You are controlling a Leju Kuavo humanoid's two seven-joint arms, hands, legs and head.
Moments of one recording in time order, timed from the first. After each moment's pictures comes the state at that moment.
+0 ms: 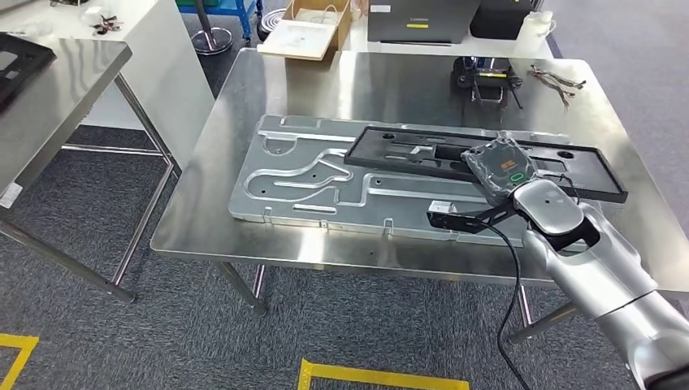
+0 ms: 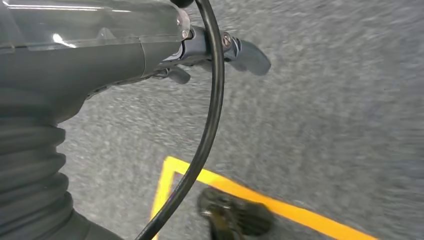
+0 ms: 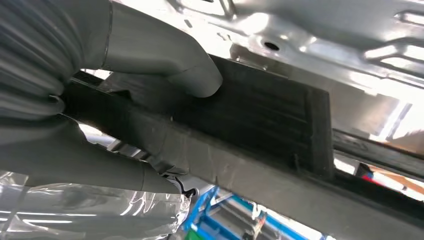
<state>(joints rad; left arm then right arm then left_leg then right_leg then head) -0.02 0.10 -0.64 -0.09 0.83 0.19 -0.36 -0.76 -0.49 0.64 -1.36 1.17 0.05 0.08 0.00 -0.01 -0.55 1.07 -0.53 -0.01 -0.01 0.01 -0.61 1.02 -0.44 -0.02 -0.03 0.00</state>
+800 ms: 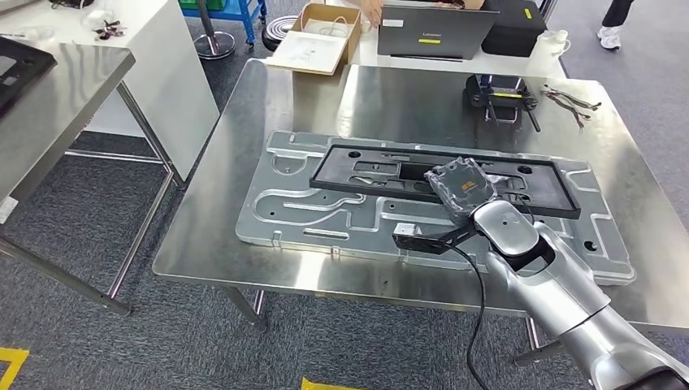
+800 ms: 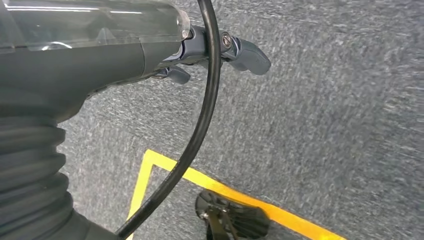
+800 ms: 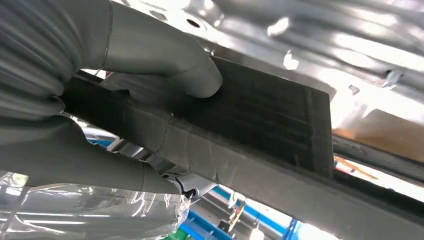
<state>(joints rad) -0.03 0.12 -0.64 -0.10 0.85 0.17 -0.36 -0.68 -0.37 0.65 -1.39 1.26 0.05 0.11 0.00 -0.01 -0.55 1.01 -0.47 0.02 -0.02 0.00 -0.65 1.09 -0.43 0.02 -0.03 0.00</state>
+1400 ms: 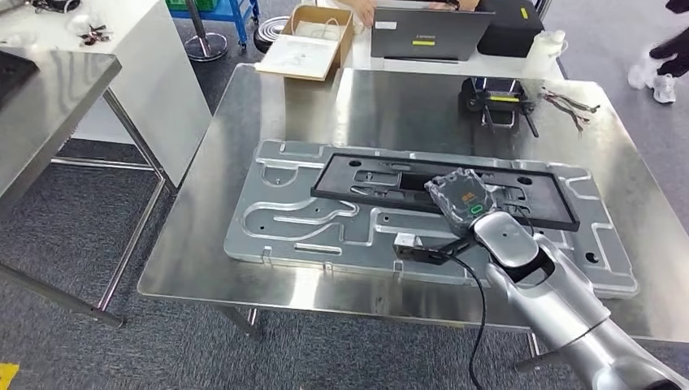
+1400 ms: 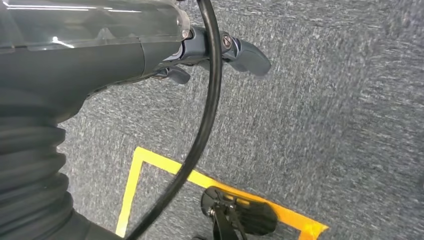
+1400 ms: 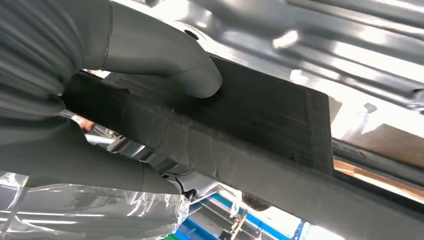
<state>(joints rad) -0.03 0.12 -0.65 -0.10 0.85 0.17 -0.35 -0.61 -0.38 0.63 -1.42 1.27 0.05 0.11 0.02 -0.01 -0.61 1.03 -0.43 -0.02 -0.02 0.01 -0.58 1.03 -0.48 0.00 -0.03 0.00</state>
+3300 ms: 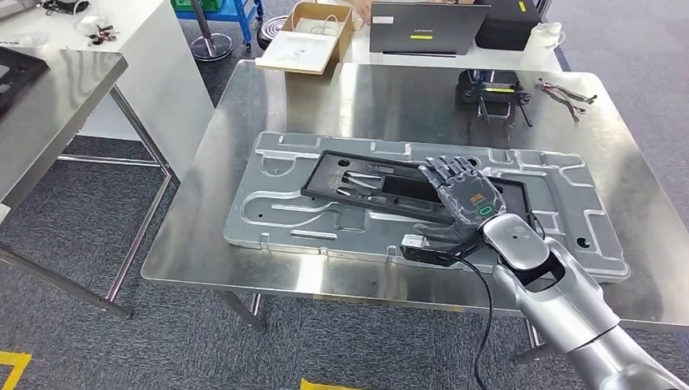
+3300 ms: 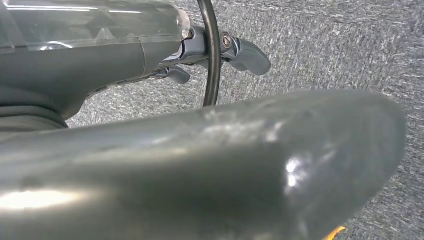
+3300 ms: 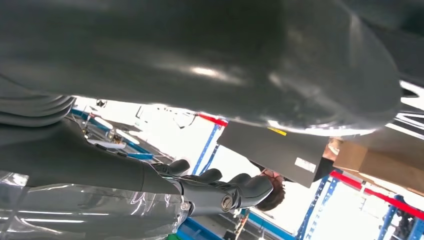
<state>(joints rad) -0.04 0.12 -0.70 -0.10 0.91 0.16 -0.33 -0.58 -0.39 0.56 -1.46 1.27 0.05 0.07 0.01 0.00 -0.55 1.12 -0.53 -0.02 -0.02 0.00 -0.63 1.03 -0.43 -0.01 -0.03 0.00</state>
